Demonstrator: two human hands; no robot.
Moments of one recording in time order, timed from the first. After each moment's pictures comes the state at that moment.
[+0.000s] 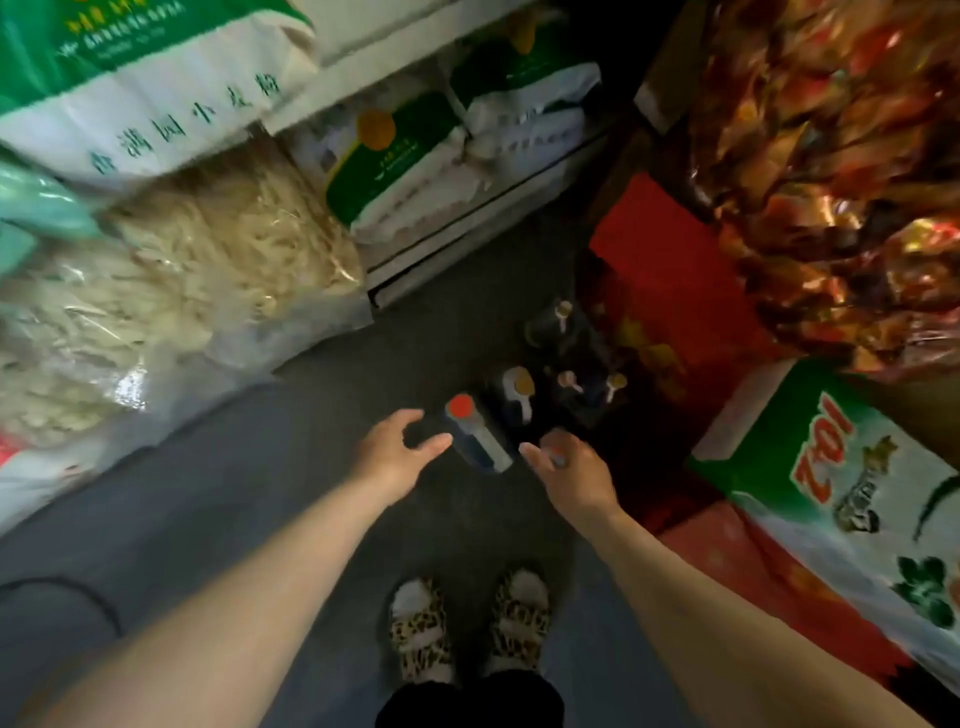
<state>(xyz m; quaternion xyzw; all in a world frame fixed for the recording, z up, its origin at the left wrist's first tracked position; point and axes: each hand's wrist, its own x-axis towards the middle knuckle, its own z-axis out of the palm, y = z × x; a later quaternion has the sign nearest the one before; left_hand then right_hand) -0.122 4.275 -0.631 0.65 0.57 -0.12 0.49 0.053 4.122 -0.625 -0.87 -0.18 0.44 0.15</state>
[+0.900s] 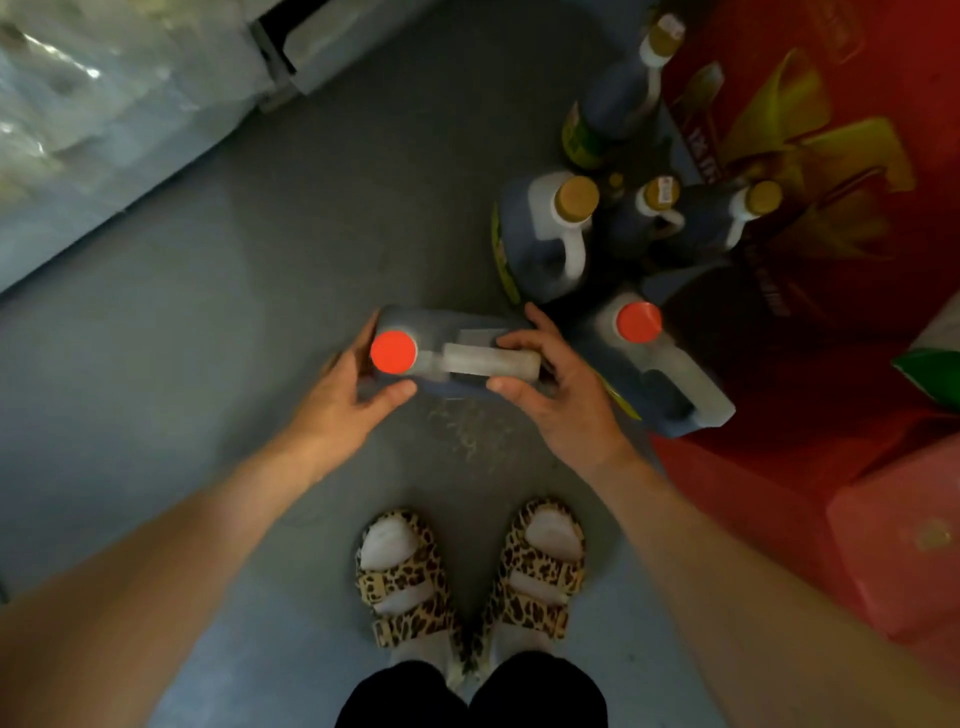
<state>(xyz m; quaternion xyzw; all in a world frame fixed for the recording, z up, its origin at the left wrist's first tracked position) -0.175 4.233 -0.885 0.63 0.51 -0.08 0.58 0.023 4.087 -0.870 -0.72 -0.23 0.50 0.43</state>
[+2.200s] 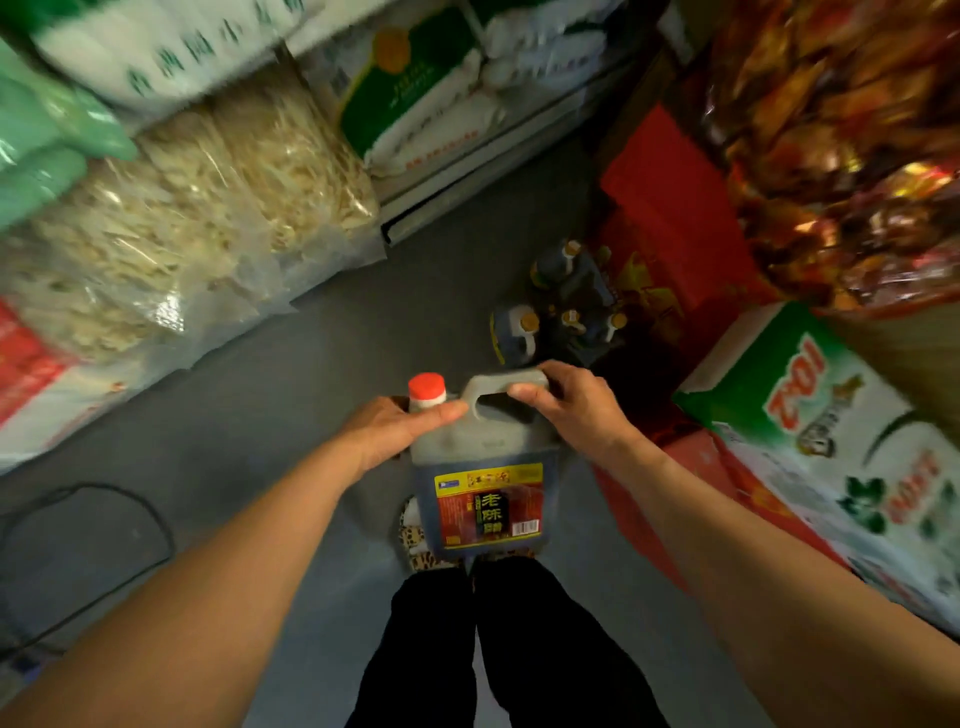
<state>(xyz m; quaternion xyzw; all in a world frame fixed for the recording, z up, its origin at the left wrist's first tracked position) -0.165 4.252 -0.559 0.56 0.55 -0.24 0.57 0.050 4.124 -0.554 -0.81 -0.35 0.44 0.19</state>
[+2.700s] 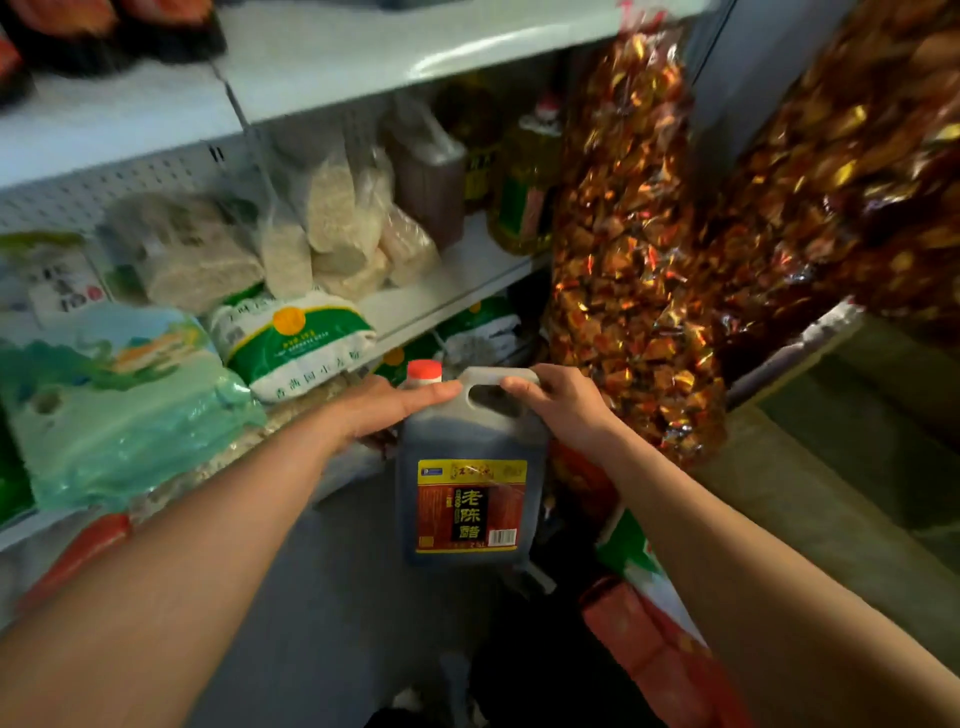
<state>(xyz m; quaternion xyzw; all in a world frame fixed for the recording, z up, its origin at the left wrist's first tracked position) -0.091 4.323 -0.207 0.71 0.48 -0.07 0.52 0.106 4.166 -0.212 -0.80 -0.41 0.28 0.33</state>
